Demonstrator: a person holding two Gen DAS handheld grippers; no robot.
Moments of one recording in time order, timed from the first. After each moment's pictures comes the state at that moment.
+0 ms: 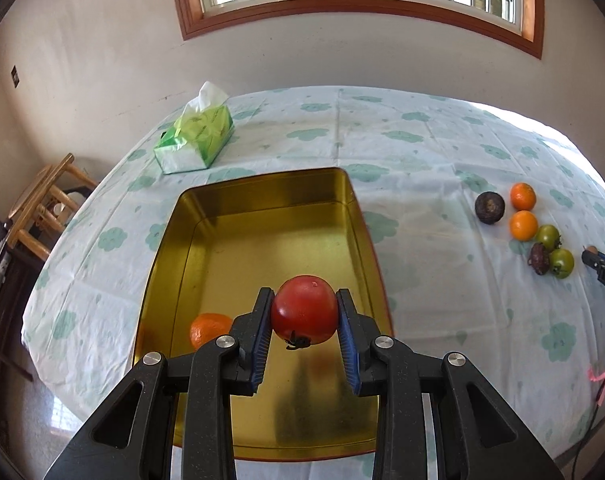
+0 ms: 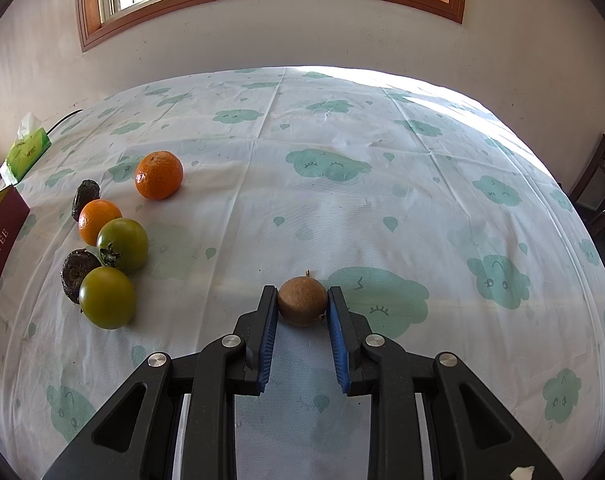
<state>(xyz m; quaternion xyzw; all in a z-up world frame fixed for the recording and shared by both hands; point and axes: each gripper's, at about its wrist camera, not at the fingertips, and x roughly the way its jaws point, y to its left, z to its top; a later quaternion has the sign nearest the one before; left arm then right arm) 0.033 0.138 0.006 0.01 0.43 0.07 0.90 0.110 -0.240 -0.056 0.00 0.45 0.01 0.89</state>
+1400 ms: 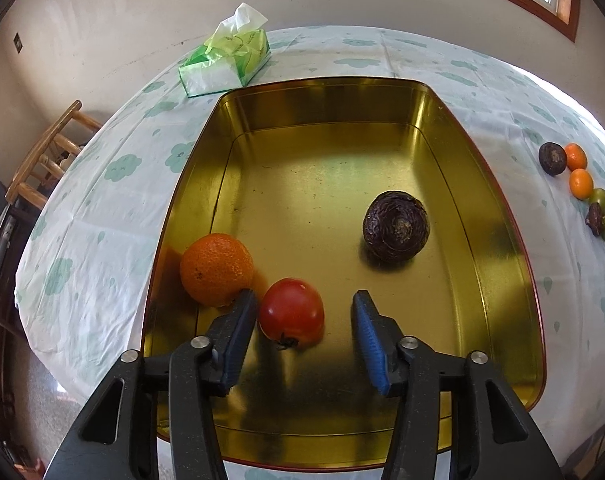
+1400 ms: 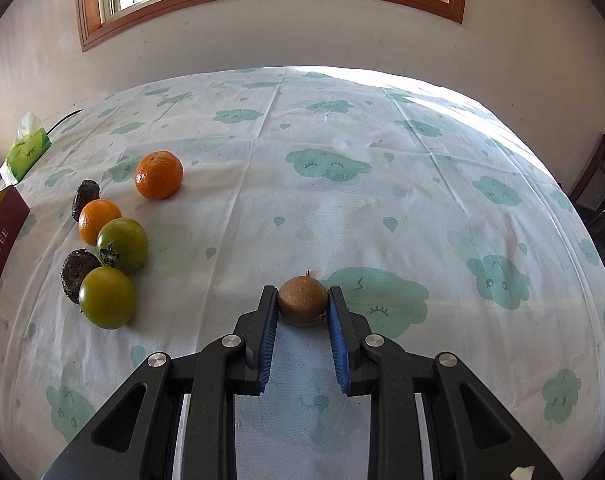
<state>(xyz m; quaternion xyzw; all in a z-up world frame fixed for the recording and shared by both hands) 0.029 0.188 -0.045 0.00 0.49 0.10 0.86 0.110 -0.240 -0.057 0.00 0.45 0.01 0.89</state>
